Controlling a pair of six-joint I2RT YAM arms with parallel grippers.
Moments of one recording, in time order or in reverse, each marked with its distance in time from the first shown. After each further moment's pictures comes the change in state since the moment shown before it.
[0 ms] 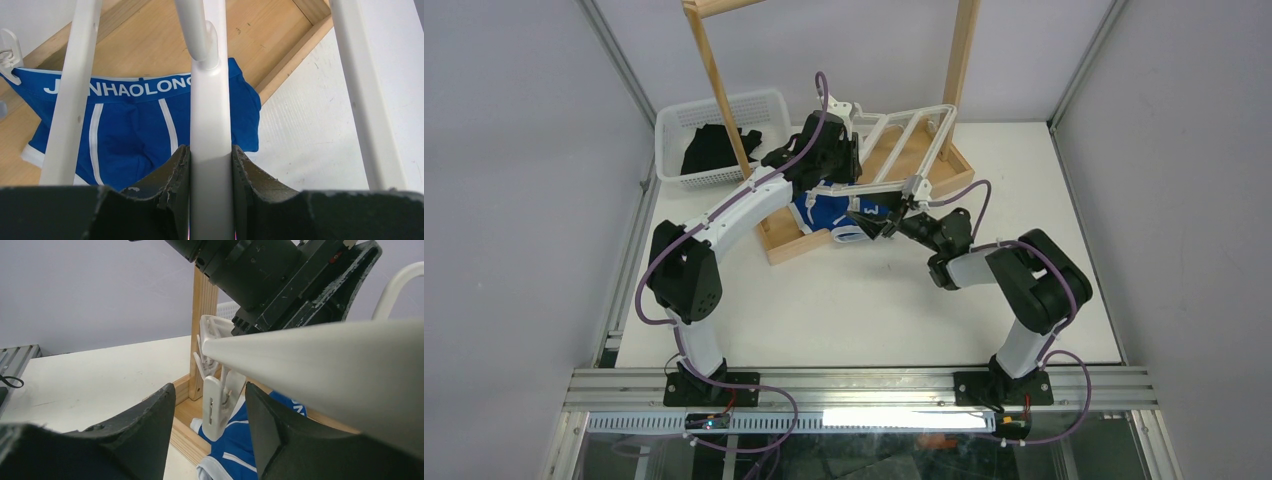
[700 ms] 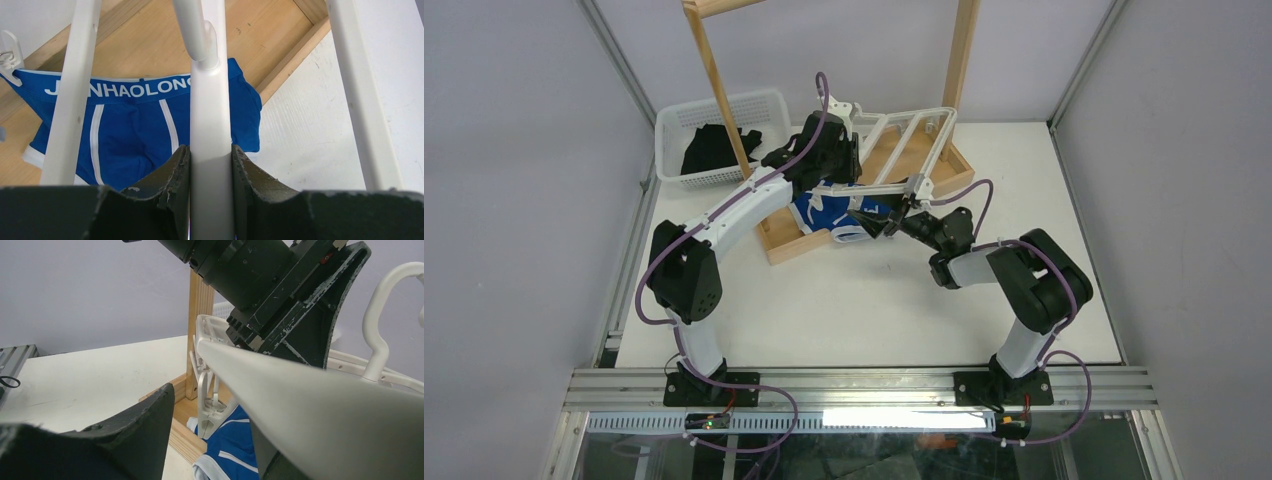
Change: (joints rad) left arm 0.000 0.000 -0.004 0.006 0.001 0.007; right arm -0.019 0.000 0.000 0.000 -0.008 0.000
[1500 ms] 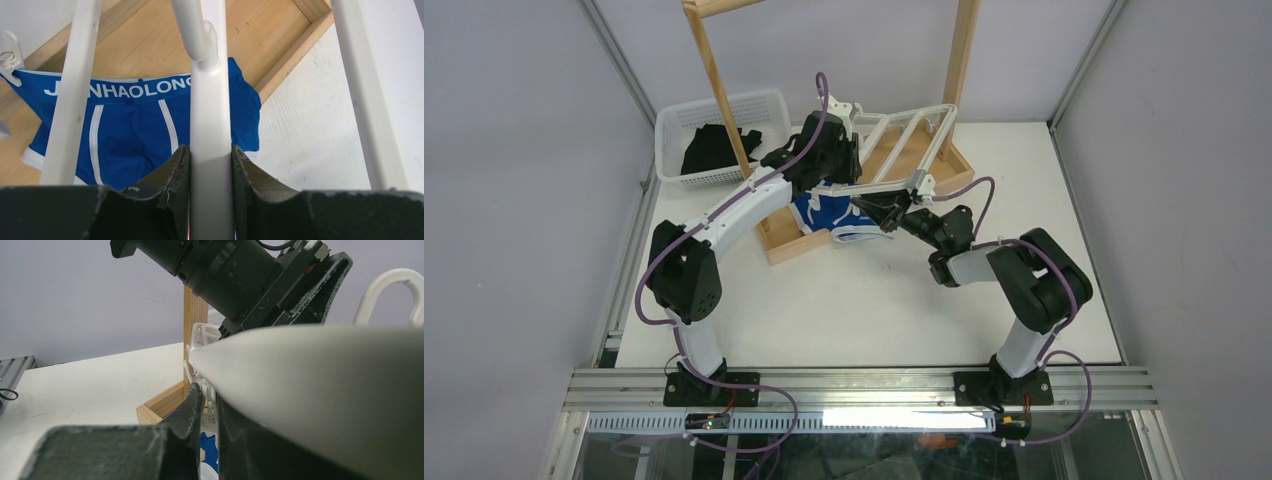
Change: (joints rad) left arm 0.002 -0.003 -0.004 0.005 0.013 0.007; right arm -0.003 0.002 0.018 0.003 0.027 0.029
